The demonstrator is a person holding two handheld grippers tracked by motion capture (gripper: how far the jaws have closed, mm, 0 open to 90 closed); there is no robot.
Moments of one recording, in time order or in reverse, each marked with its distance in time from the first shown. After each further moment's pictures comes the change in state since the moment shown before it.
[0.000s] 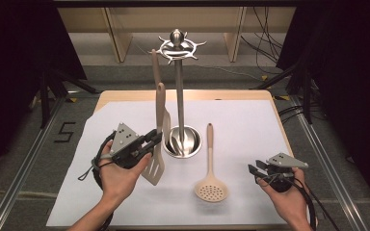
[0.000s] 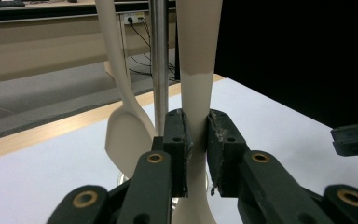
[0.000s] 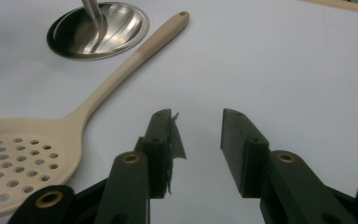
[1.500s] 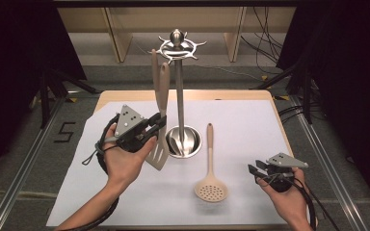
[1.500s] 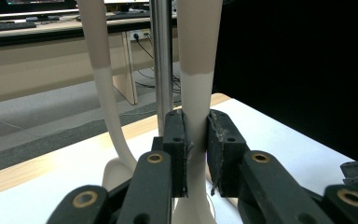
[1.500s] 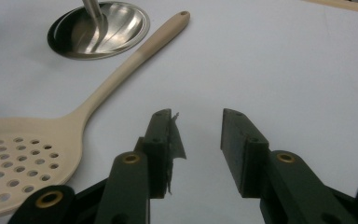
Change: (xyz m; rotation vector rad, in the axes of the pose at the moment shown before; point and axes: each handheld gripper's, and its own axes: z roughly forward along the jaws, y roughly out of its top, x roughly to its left) left arm -0.002 0.037 0.014 -0.038 0.021 0.021; right arm 0.000 0.000 0.000 0.003 0.001 0.001
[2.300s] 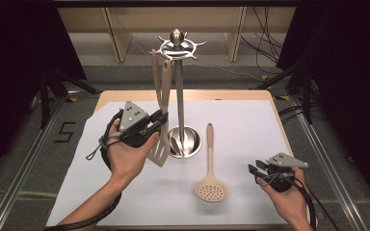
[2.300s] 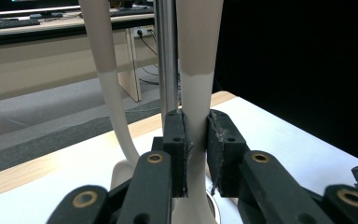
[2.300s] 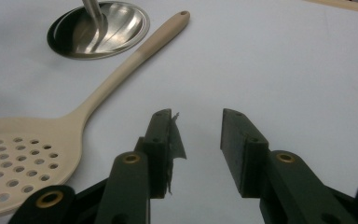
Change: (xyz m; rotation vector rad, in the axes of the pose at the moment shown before) left arm 0.002 0.005 0.011 0.024 0.021 0.008; right arm -0.002 0.000 0.000 0.003 -0.009 -0.022
